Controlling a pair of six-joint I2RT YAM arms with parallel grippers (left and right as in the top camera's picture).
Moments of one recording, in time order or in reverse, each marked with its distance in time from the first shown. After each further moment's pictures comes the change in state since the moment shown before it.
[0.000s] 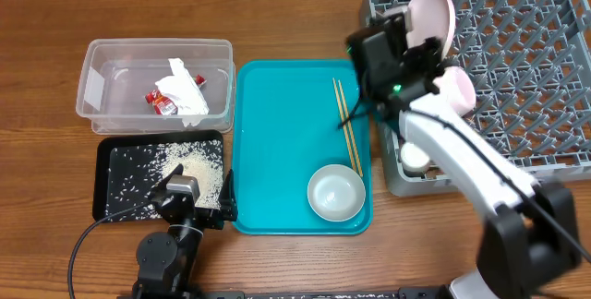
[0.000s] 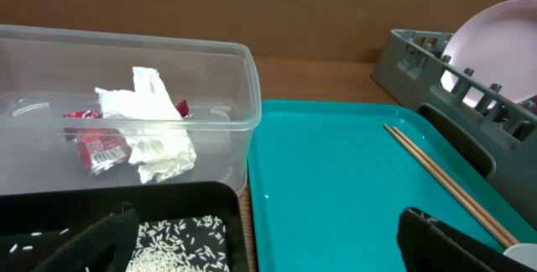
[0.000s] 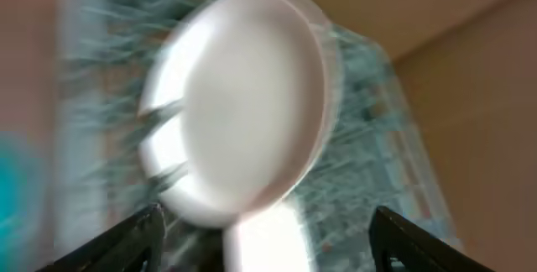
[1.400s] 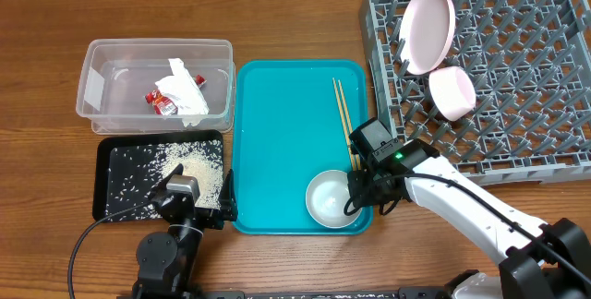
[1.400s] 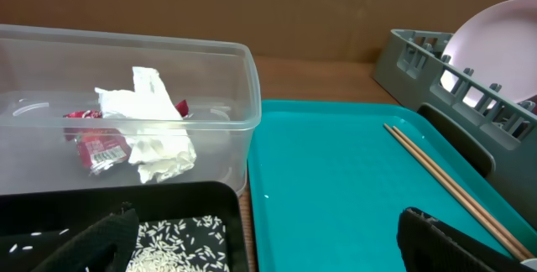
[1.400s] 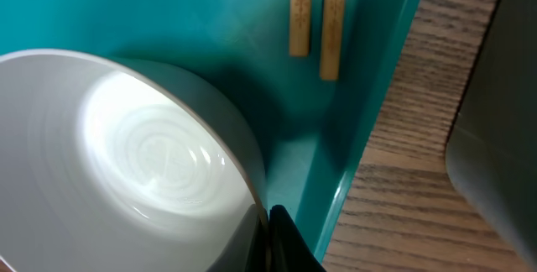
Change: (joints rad) left arm 0.000 0.000 0.000 0.000 0.000 0.000; right arm 0.093 -0.197 -0.483 -0.259 -1.040 0.376
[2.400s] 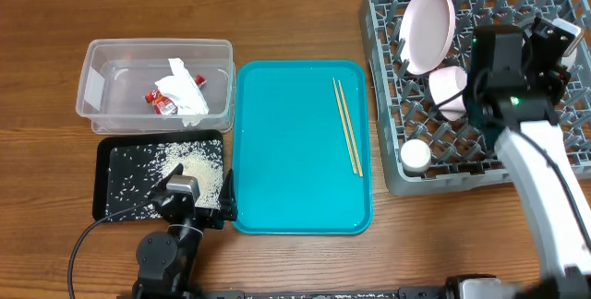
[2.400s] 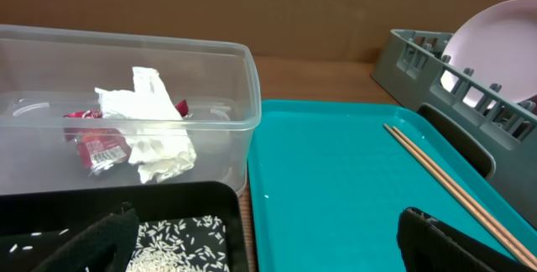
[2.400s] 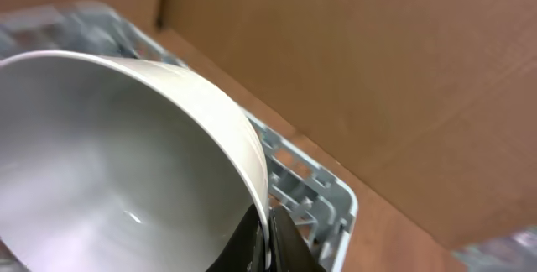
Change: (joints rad) left arm 0.000 0.000 0.000 0.000 0.000 0.000; right arm -0.526 -0.042 0.363 0.207 1.241 -0.077
